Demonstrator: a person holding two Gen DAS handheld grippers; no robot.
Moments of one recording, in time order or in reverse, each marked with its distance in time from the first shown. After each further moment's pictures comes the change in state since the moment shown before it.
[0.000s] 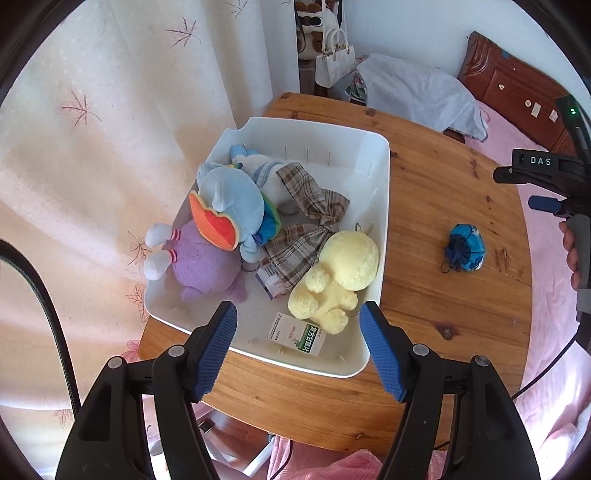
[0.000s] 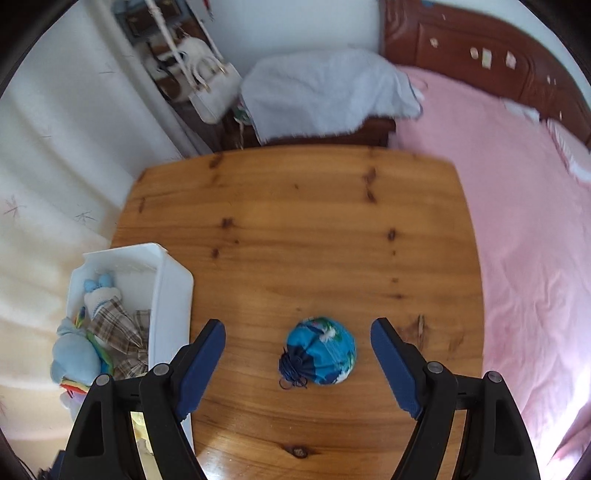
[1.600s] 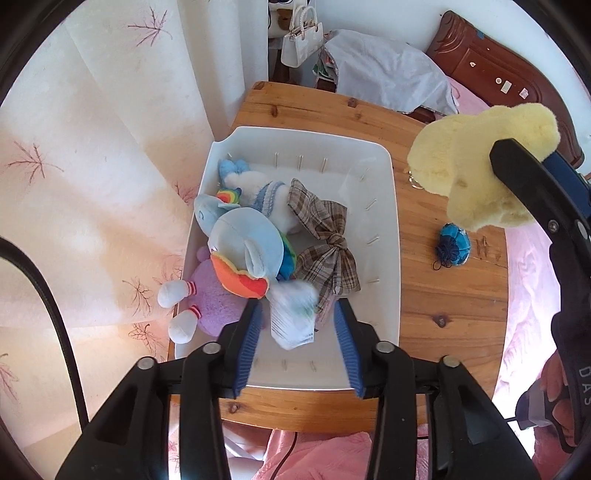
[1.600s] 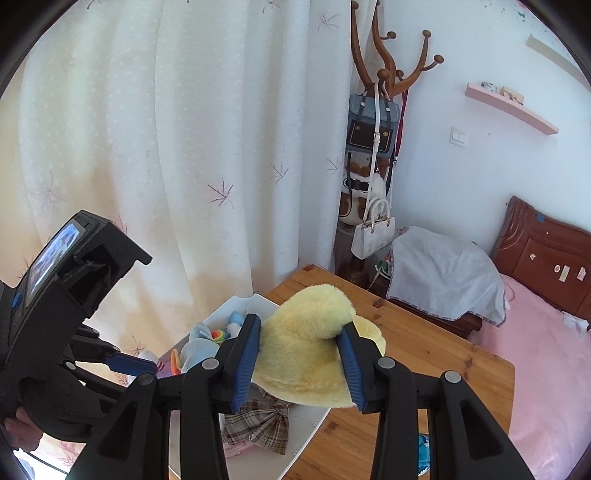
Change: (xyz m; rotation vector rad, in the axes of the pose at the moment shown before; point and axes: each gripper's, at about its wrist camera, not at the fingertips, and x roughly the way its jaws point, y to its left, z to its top) left arm 0.008 0.058 0.080 0.212 0.152 -0.189; right arm -0.127 0.187 -0.108 -0.611 -0.654 0.197
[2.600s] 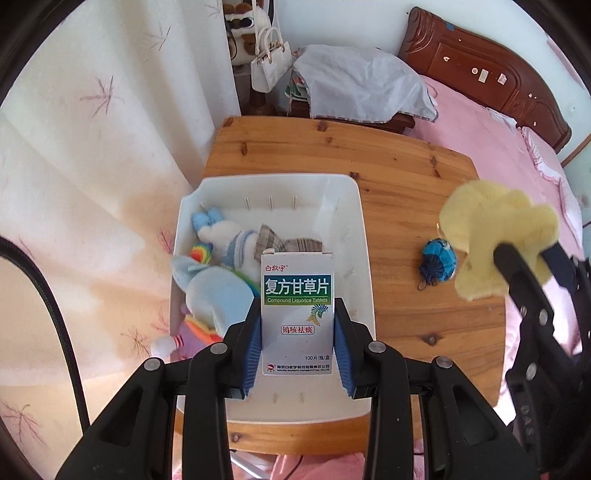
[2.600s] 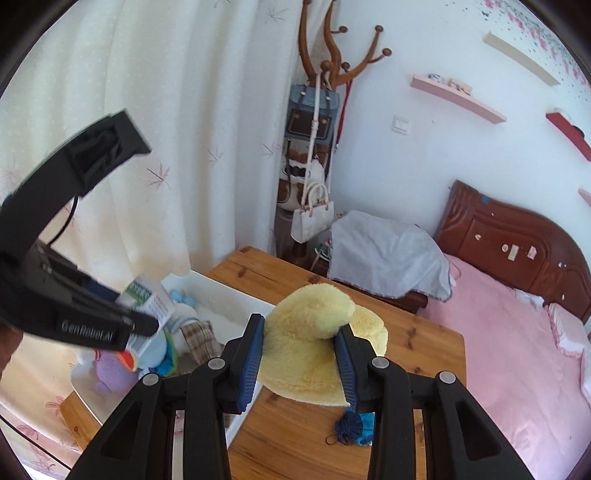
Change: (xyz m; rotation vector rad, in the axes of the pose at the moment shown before) left arm -0.006 -0.036 0.033 0.149 -0.046 -0.005; right arm -0.015 -0.032 -0.032 0.034 0.011 -0.199
